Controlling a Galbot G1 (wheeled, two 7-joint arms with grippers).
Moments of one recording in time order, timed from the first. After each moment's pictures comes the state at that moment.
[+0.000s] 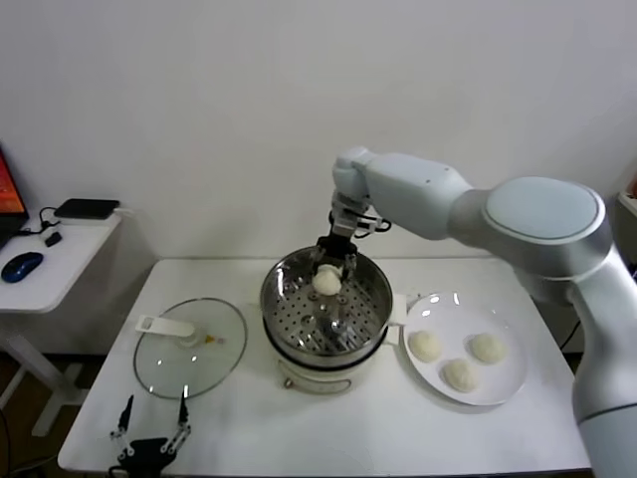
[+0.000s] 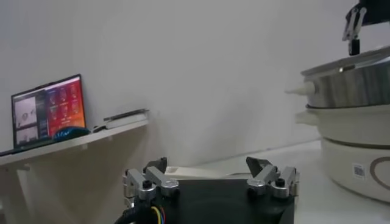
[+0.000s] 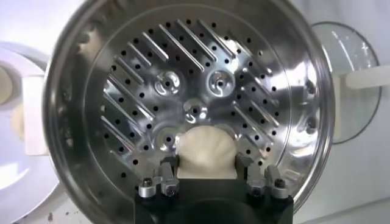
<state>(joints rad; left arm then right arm) 1.77 -1.61 -0.74 -1.83 0.15 -0.47 -0.06 0.56 1.51 -1.55 0.64 0.22 0.82 -1.08</state>
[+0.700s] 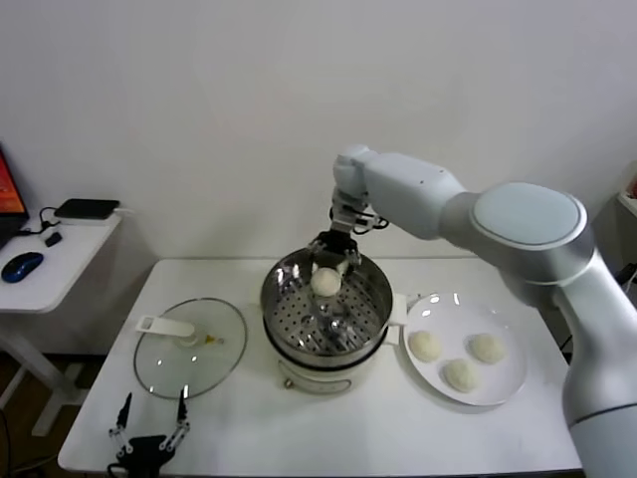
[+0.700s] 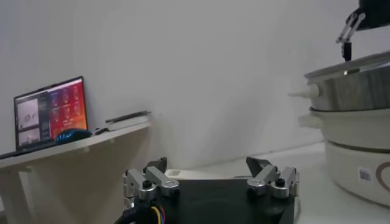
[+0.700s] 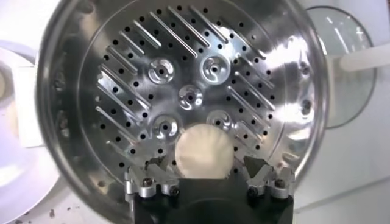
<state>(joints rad) 1.77 -1.61 -0.75 -1.85 0.15 -0.46 -0.06 0.63 1.48 -1.58 0.64 0.36 0.82 -1.12</state>
